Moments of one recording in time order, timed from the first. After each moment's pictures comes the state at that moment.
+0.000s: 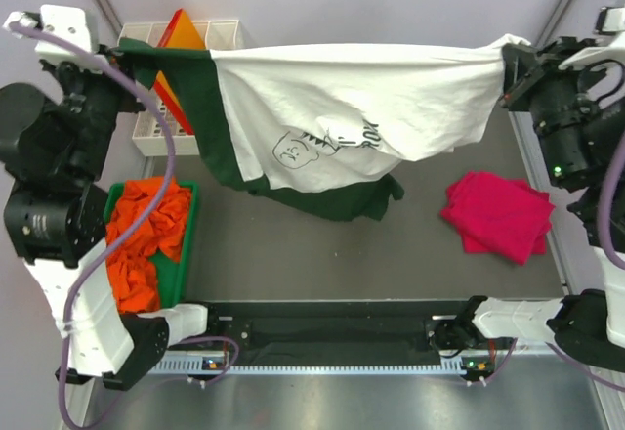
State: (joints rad) left arm -0.10 1.23 2.22 -0.81 -0.04 0.13; right arm 0.80 1.16 2.07 -0.64 0.74 -0.04
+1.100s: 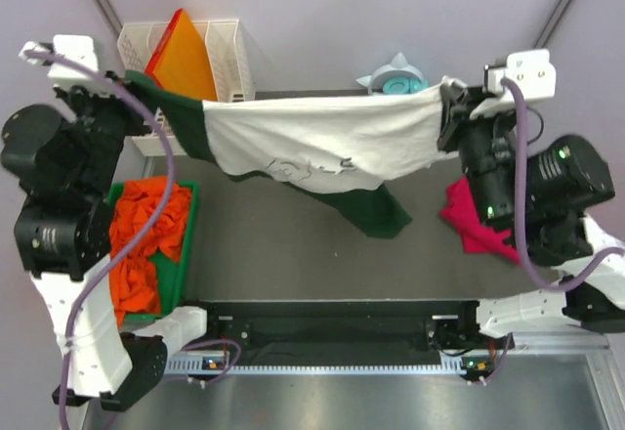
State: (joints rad) left arm -0.09 1.09 1.99 -0.81 -0.06 0.07; right arm 1.31 1.12 1.79 -0.17 1.16 -0.43
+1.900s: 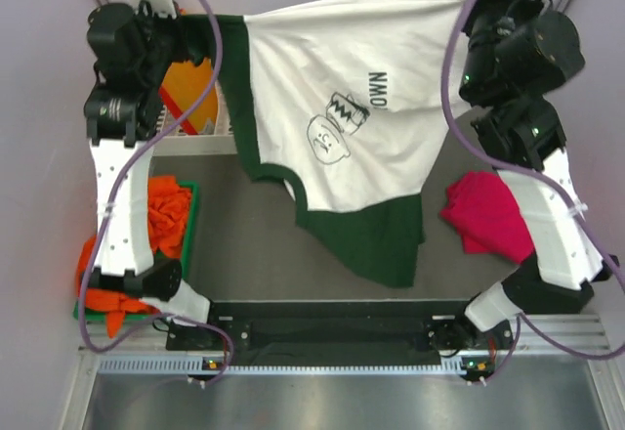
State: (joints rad) left arm -0.09 1.51 2.21 -0.64 -0.01 0.07; right arm 0.74 1.49 2.25 -0.15 0.96 -0.44
